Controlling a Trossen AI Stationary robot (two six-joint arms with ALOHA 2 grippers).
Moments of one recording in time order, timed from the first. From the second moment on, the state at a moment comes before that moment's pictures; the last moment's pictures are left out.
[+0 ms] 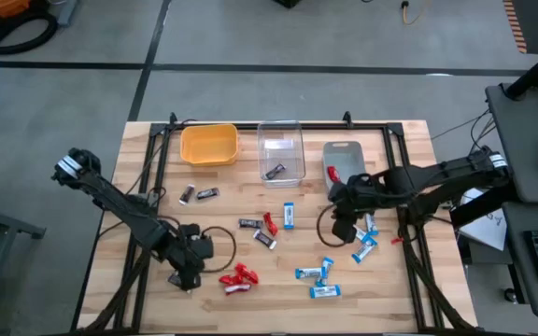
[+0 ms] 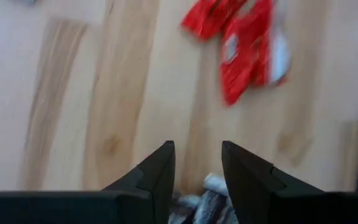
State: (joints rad) left arm -0.68 1.36 0.85 -0.71 -0.11 -0.85; right arm 0.23 1.29 1.21 -1.01 0.08 0.63
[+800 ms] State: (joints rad) left arm -0.74 1.63 0.86 -0.80 -0.14 -0.85; right arm 0.32 1.29 1.19 -1.01 0.08 0.68
